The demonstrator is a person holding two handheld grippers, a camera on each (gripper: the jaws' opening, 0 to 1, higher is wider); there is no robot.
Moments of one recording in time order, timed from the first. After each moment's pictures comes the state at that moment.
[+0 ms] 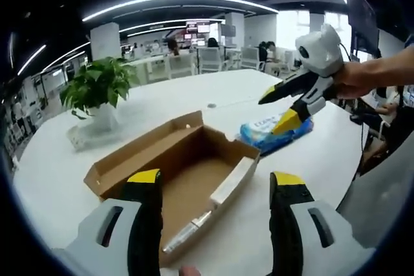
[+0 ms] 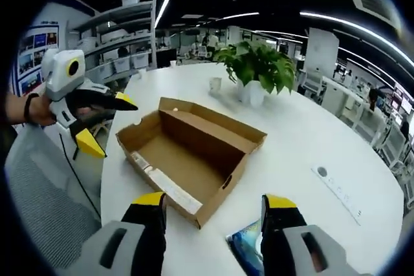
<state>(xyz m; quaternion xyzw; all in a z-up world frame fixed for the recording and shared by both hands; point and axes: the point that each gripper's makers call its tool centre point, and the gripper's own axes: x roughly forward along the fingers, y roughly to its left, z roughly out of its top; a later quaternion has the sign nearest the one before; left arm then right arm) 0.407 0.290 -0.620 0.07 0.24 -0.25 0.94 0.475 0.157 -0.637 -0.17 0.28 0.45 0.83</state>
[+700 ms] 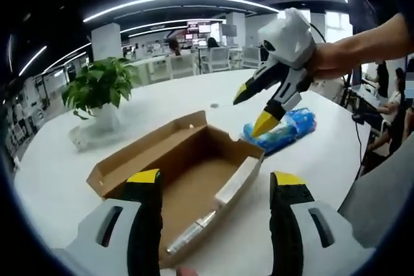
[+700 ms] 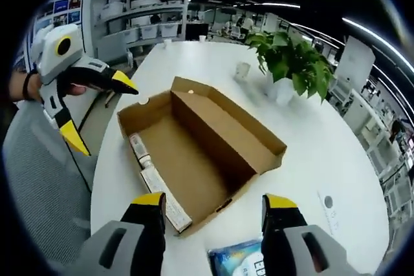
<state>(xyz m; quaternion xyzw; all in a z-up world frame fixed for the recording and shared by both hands) 0.411 0.299 -0.619 0.07 0.23 -0.24 0.94 0.505 0.198 -0.654 -0.29 0.31 0.51 0.75</state>
